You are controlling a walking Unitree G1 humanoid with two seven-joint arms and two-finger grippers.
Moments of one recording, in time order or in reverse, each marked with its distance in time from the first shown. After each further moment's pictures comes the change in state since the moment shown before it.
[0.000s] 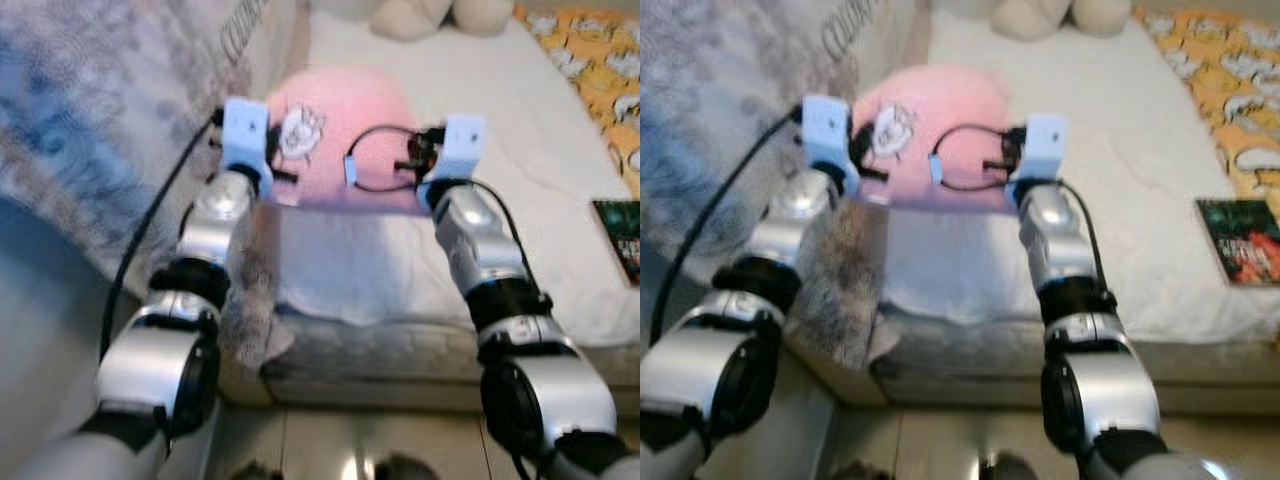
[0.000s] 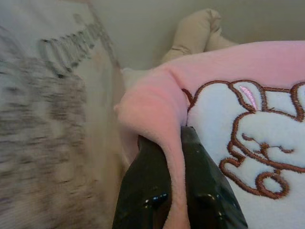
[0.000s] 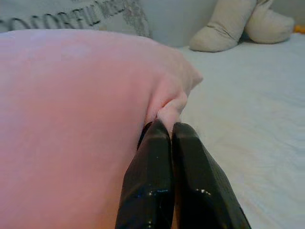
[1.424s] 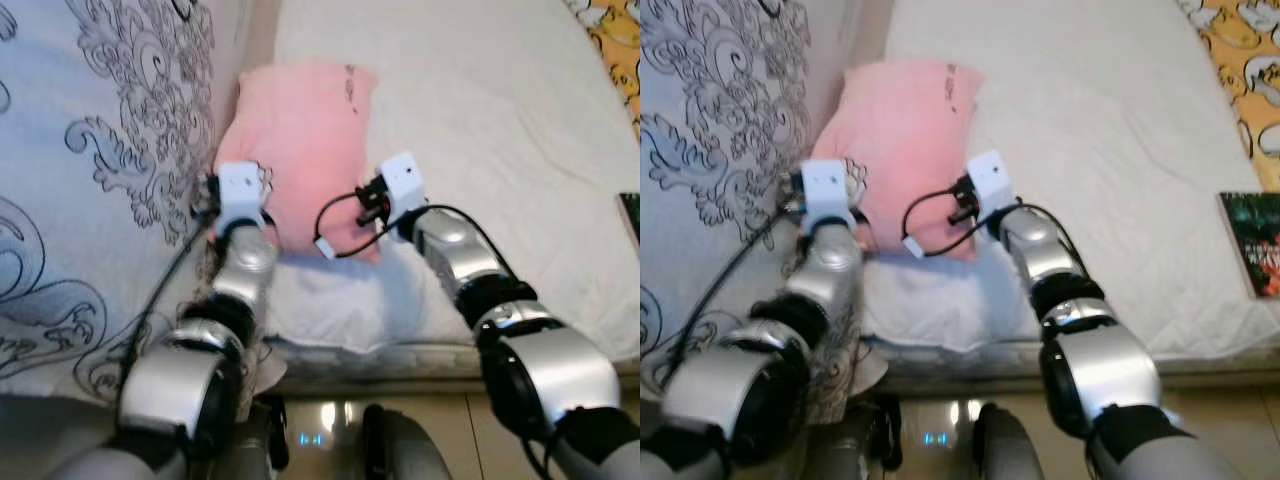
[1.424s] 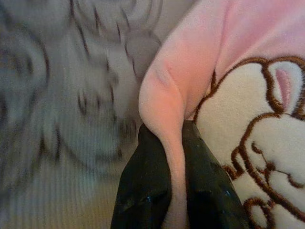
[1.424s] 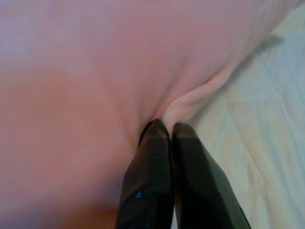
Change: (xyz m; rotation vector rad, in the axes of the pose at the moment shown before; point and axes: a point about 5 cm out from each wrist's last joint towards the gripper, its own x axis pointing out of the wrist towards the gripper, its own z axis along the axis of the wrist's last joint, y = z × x) left arm -0.033 -0.007 -0.070 0.073 0.183 0.610; right arm -0.003 0.019 -0.045 -0.297 0.223 0.412
